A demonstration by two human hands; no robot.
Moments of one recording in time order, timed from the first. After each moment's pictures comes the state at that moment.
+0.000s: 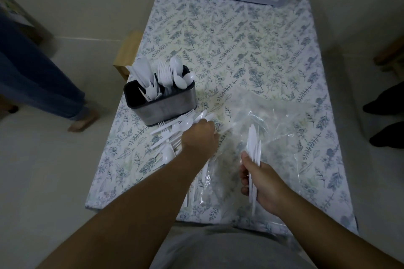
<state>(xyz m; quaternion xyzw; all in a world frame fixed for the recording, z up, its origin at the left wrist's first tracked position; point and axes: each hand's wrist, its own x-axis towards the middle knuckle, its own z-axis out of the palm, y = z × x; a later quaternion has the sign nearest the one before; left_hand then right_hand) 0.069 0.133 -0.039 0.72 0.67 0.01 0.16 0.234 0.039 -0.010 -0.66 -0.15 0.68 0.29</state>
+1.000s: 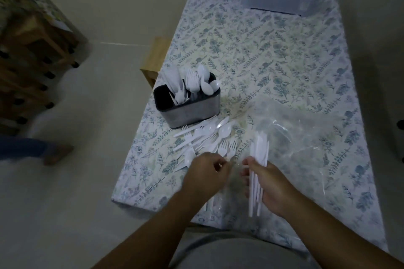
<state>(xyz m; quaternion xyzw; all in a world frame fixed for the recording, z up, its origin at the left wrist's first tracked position) 0.029 0.049 -0.004 0.60 0.69 0.17 0.37 0.203 0.056 -0.011 -0.62 -0.18 0.71 0.27</state>
